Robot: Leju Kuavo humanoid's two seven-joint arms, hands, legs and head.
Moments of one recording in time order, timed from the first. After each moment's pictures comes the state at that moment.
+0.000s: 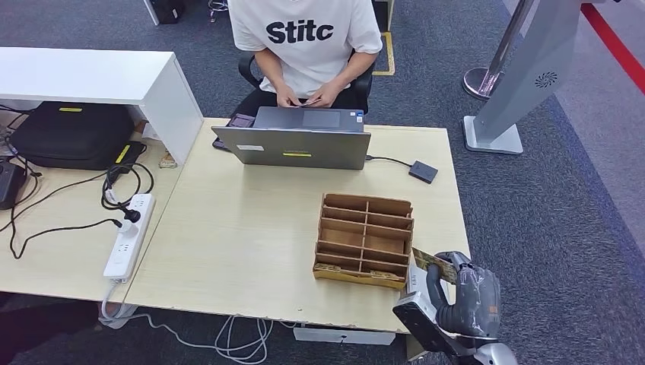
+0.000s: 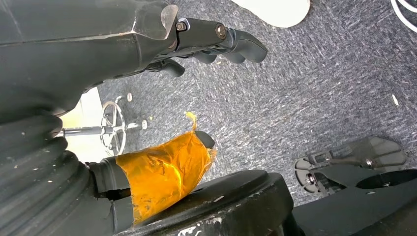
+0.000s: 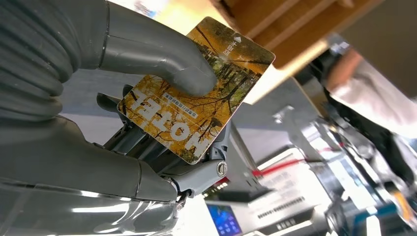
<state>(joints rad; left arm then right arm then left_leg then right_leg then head) -0.07 -0.24 1.06 -0.26 -1.47 0.19 0.04 0.13 0.19 0.14 -1.63 1.16 -0.33 -0.16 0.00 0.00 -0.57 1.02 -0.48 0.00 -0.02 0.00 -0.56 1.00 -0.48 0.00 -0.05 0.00</state>
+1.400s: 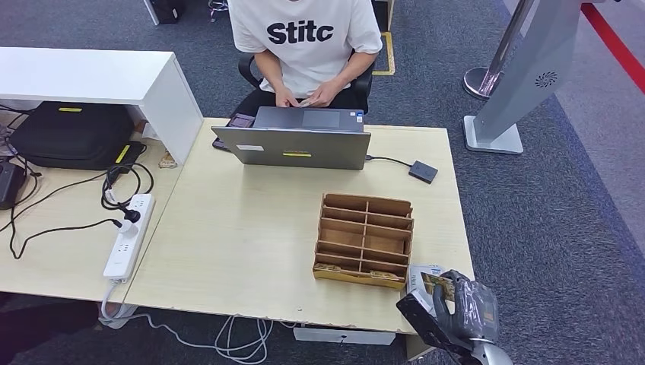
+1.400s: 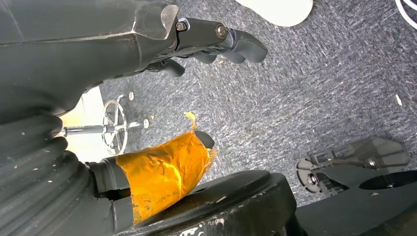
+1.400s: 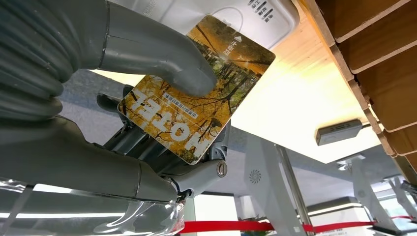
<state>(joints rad) -0.07 -0.24 1.09 -0.26 -1.50 0.19 0.04 0.09 0.20 0.02 -1.41 1.29 -0.26 -0.09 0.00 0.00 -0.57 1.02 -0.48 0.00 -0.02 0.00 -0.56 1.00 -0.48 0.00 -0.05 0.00</state>
